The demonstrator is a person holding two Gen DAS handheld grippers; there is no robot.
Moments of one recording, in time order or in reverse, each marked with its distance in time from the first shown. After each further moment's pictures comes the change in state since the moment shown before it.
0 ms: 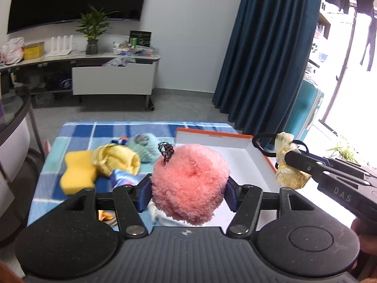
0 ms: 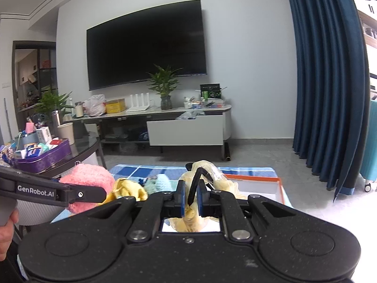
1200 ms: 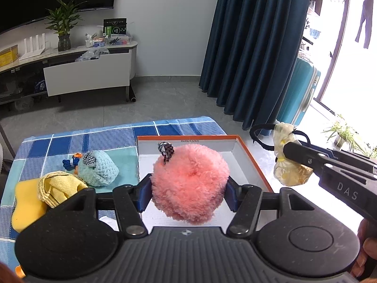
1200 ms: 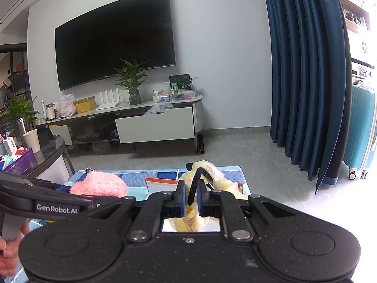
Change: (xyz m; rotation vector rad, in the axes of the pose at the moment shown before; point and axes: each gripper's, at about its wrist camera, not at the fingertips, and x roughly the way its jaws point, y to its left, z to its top) left arm 0.082 -0.050 0.036 0.078 0.088 -0.021; right arm 0.046 -0.073 0.019 0.066 0.052 -0.106
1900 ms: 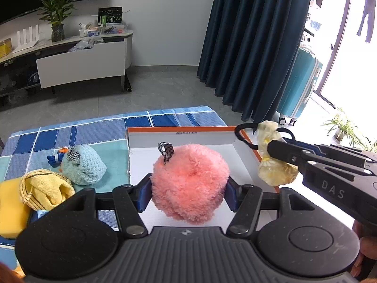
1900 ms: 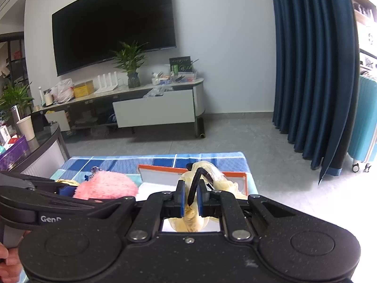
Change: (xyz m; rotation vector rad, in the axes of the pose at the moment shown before) left arm 0.033 -0.002 0.006 -0.006 0.054 -0.017; right arm 0.043 -0.001 0.005 -0.013 0.093 0.007
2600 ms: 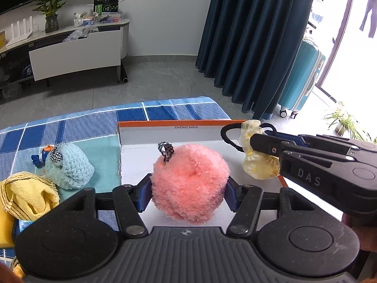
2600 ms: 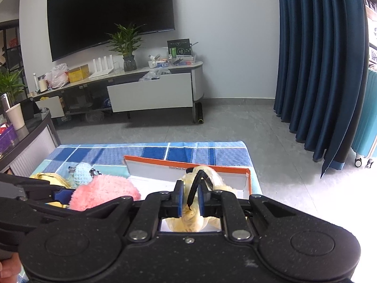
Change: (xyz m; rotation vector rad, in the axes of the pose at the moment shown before) left arm 0.033 0.002 0.007 -0.002 0.051 -0.009; right arm 0.058 -0.007 0.006 -0.013 0.081 -0.020
